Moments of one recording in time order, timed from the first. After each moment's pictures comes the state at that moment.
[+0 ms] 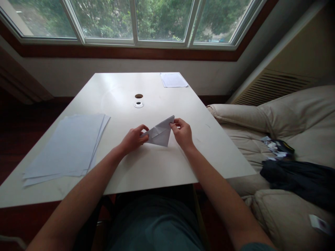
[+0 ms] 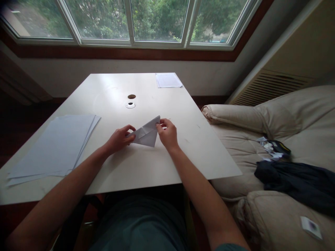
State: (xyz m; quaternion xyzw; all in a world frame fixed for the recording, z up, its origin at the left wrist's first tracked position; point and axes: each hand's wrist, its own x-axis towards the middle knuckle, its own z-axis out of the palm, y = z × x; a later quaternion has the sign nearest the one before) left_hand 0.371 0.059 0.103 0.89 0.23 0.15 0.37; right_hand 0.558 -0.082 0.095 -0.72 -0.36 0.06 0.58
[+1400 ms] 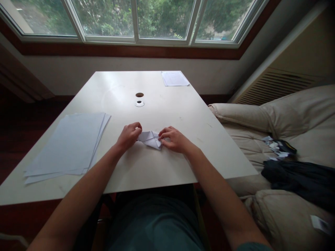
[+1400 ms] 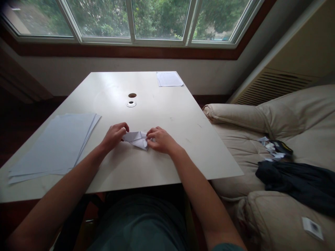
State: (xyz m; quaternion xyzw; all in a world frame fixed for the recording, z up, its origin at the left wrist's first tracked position) left_hand 0.364 0.072 0.113 0.88 0.28 0.18 0.32; right_hand 0.550 -0.094 0.100 -0.65 -0.70 0.10 0.28
